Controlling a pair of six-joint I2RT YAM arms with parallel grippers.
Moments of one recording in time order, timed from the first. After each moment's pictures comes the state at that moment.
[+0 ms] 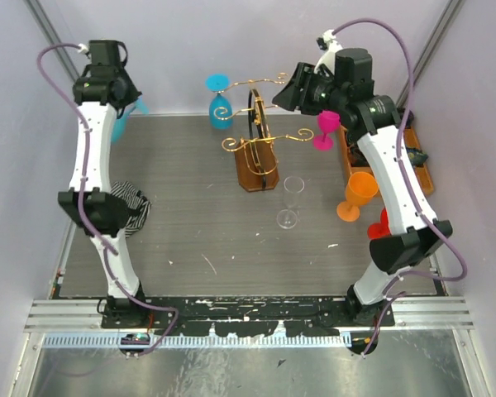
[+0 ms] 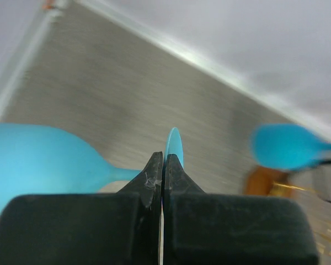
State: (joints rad) left arm -0.02 1.97 2.35 -0.93 -0.11 -0.51; right arm 0.30 1.64 2.05 -0.73 -0.35 0.43
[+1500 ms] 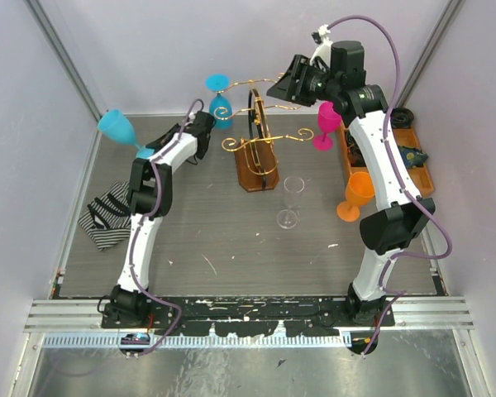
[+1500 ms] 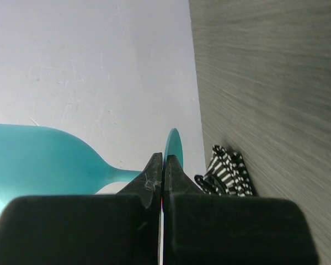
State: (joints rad) left arm -0.32 2.51 2.11 -0.69 -1.30 0.50; right arm 0.25 1.84 2.16 -0.67 -0.52 0.49
